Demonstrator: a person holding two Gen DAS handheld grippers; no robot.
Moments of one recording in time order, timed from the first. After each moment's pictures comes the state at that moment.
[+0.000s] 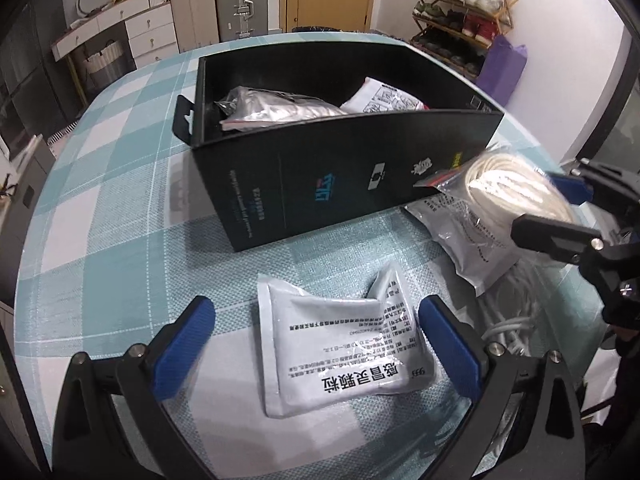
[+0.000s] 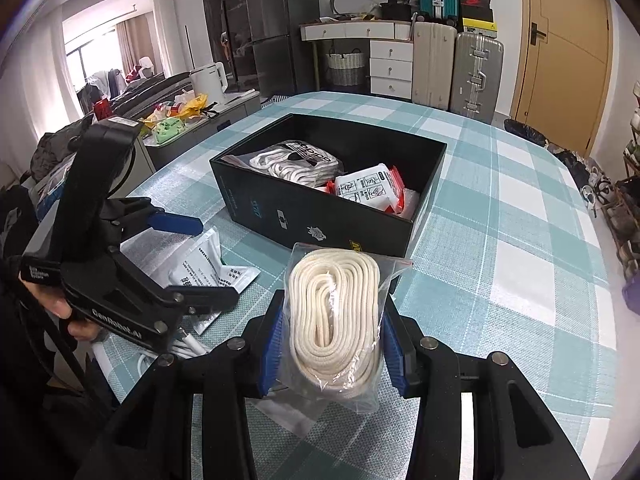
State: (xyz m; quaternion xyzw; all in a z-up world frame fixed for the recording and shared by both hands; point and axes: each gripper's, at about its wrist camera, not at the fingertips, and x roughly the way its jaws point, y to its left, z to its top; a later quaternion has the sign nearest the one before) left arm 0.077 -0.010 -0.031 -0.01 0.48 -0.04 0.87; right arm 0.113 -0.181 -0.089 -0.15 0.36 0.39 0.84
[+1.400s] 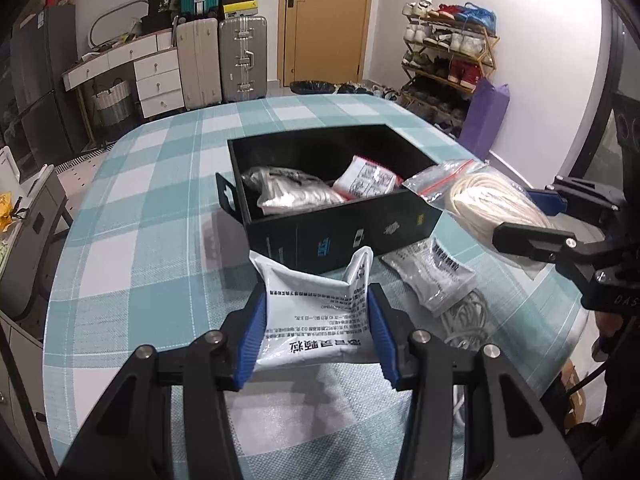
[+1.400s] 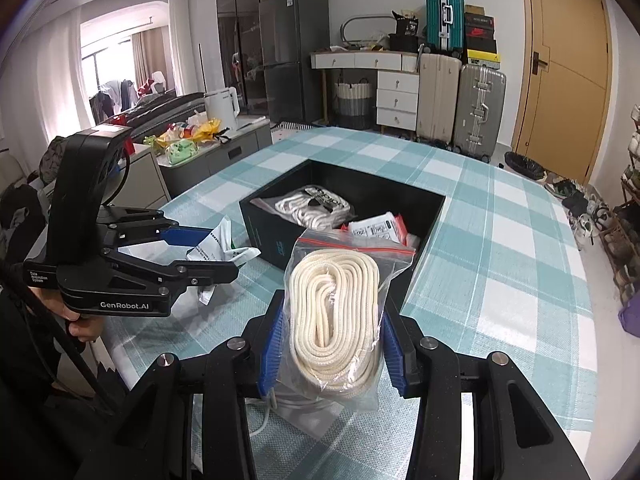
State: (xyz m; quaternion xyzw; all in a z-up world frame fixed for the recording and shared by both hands) left arm 0.040 0.002 0.020 -0.02 0.39 -0.05 0.92; right arm 0.088 -0.188 -0.051 -0.14 0.30 0.40 0.85
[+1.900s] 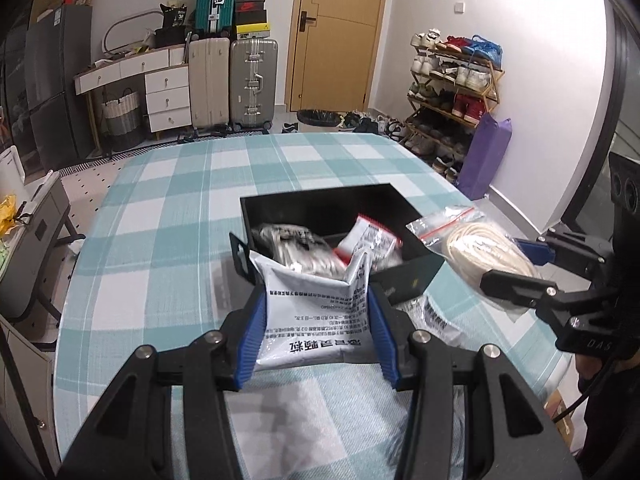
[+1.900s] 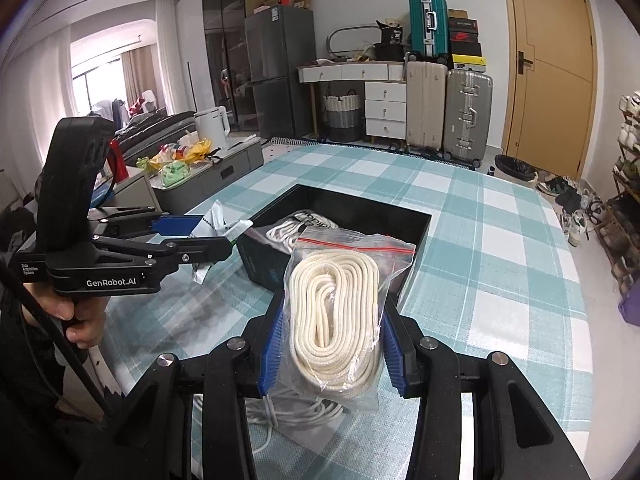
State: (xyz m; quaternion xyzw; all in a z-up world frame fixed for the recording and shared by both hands) left arm 0.055 0.014 0.053 -0.05 0.35 -0.04 0.94; right arm 0.094 -0.190 -0.033 -0.11 0.30 0.39 0.87
